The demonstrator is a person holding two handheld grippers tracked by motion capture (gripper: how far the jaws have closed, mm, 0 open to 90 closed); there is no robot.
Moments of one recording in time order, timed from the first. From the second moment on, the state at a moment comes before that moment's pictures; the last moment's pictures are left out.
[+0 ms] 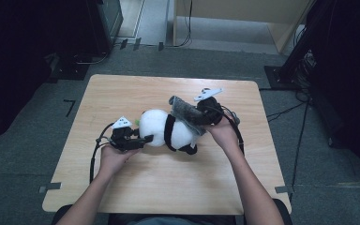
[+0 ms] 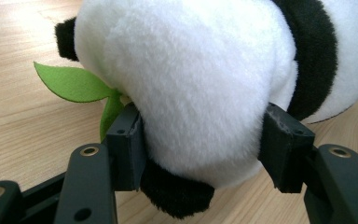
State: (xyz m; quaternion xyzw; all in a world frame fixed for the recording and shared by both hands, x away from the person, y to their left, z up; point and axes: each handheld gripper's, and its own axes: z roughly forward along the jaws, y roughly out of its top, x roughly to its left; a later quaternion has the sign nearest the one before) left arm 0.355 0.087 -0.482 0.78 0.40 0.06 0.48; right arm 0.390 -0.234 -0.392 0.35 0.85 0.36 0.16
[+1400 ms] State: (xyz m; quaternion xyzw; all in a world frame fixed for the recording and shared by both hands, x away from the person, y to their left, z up) left arm 0.348 0.085 -0.484 0.78 0.40 0.08 0.48; right arm 0.362 -0.279 -0.451 0.41 0.80 0.42 0.14
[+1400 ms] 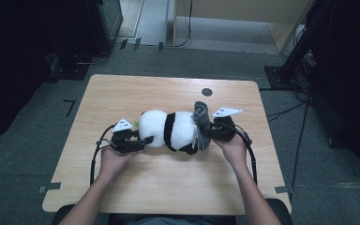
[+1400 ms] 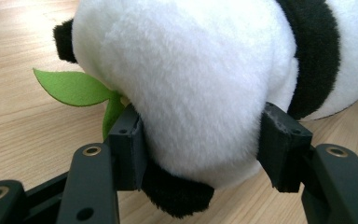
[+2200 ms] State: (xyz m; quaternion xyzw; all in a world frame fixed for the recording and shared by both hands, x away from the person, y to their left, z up) left arm 0.346 0.085 -0.485 0.79 0.39 0.08 0.47; right arm 0.368 -0.279 -0.478 0.42 0.82 0.37 0.10
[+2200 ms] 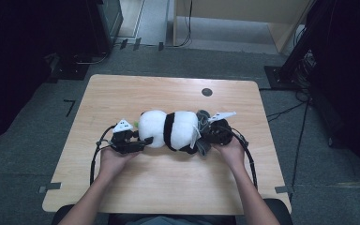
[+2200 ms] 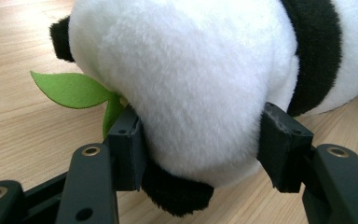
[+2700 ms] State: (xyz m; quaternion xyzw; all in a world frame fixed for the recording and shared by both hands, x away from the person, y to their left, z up) left arm 0.346 0.083 -0.485 0.79 0.39 0.08 0.47; right arm 0.354 -0.288 -0.431 0.40 0.79 0.45 0.13
